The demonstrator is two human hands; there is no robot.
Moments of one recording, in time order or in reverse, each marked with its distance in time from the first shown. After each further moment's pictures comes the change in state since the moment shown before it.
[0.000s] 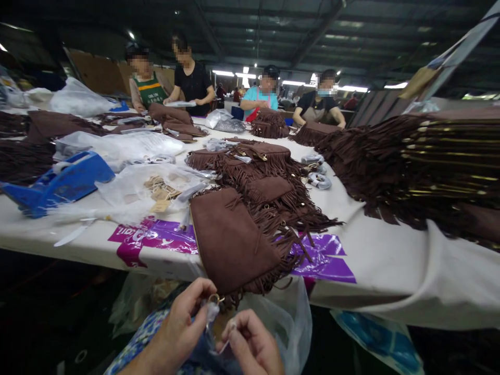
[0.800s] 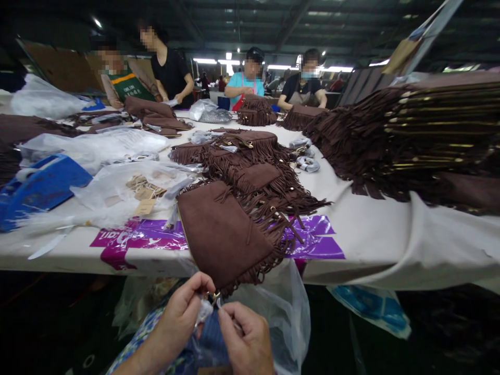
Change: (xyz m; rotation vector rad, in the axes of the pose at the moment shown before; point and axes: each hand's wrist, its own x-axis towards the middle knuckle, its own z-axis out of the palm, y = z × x) left_hand 0.009 0.001 0.009 -0.356 -0.138 -0.295; right_hand 0.005 0.016 0.012 -0.523 0.255 -0.057
